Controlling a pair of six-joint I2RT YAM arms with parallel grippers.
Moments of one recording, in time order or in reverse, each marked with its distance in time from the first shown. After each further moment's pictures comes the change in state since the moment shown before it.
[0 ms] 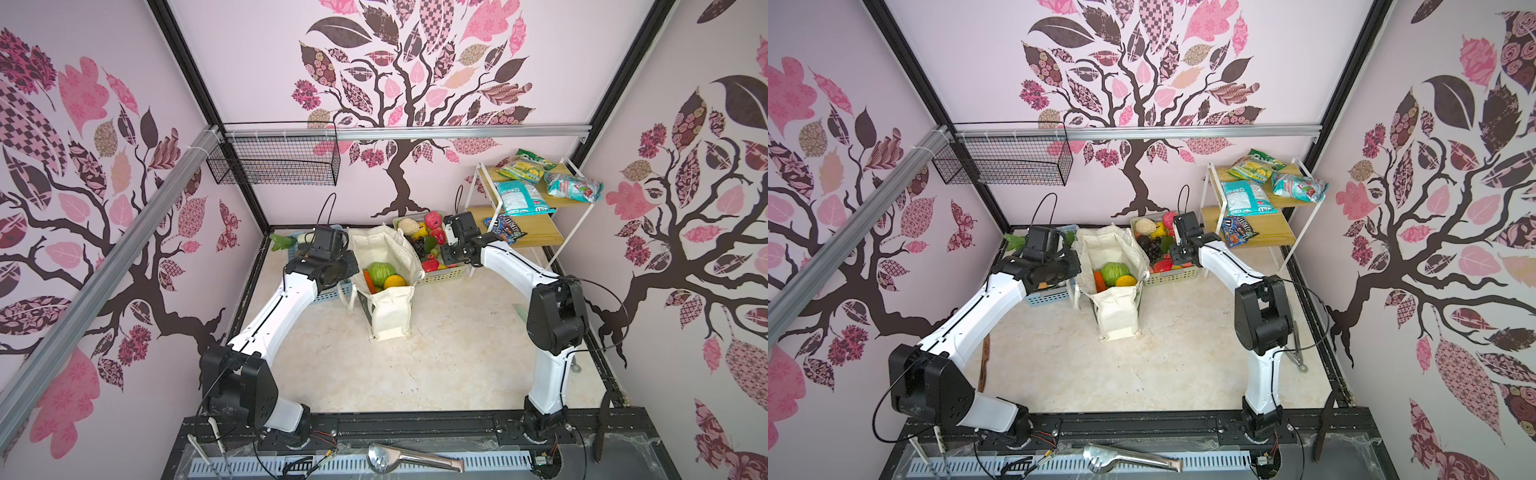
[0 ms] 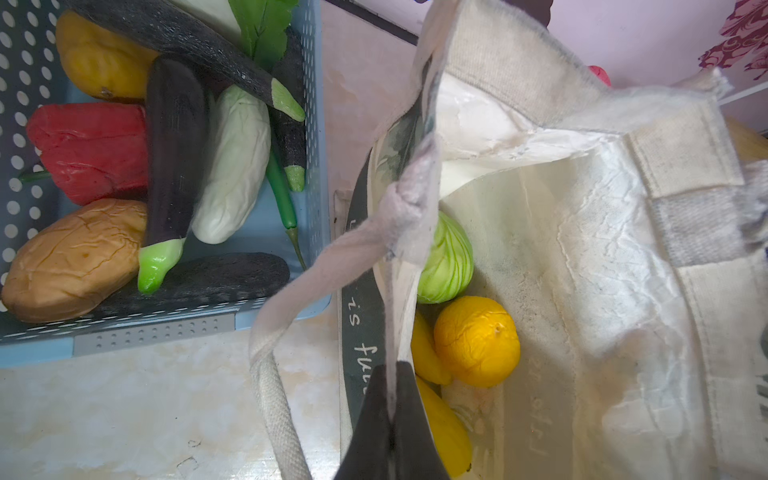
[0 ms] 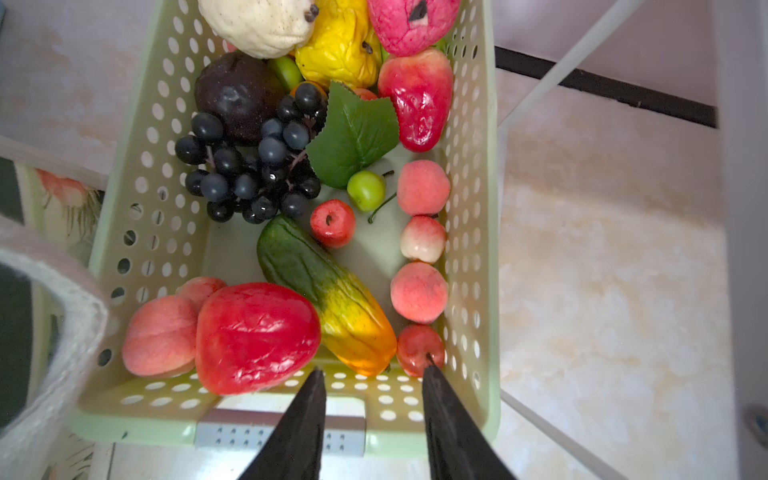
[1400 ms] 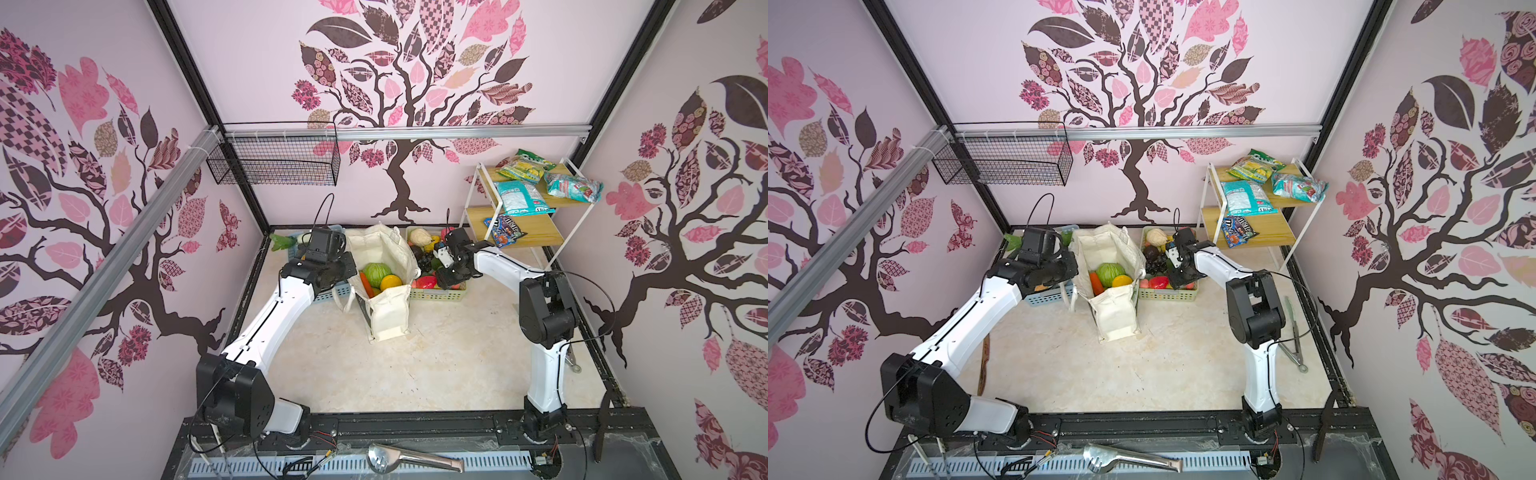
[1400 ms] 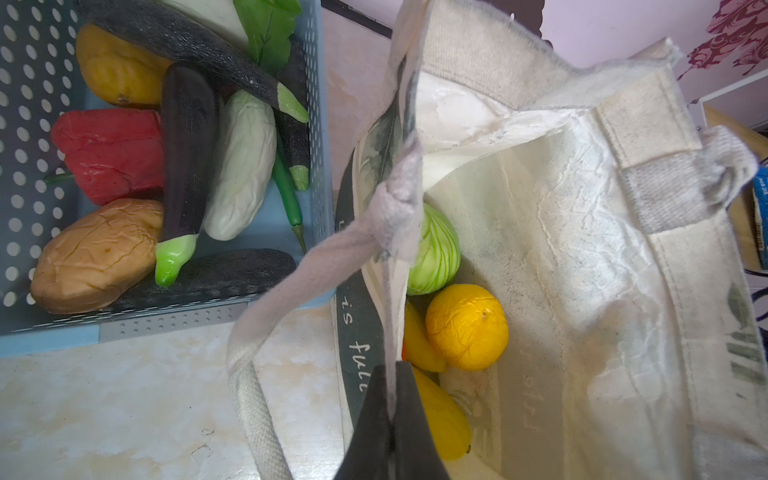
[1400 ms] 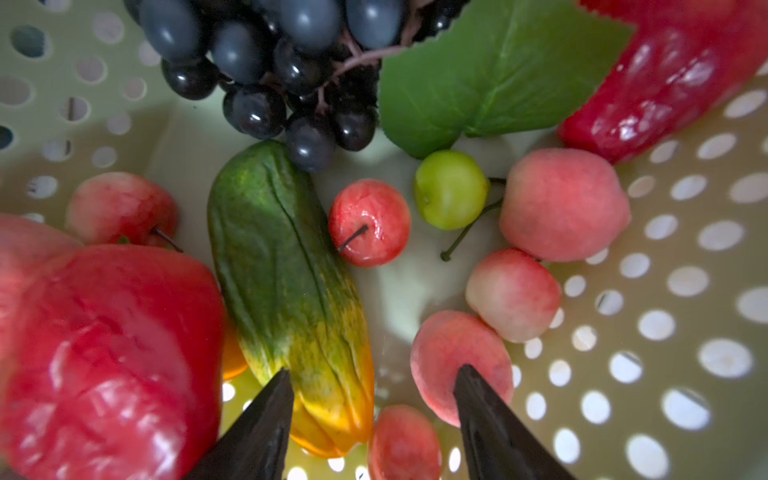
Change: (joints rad) left arm 0.002 -0.041 -0.016 -0.018 0.003 0.018; right arm 0.005 0.041 -0.103 -0.129 -0.156 -0.150
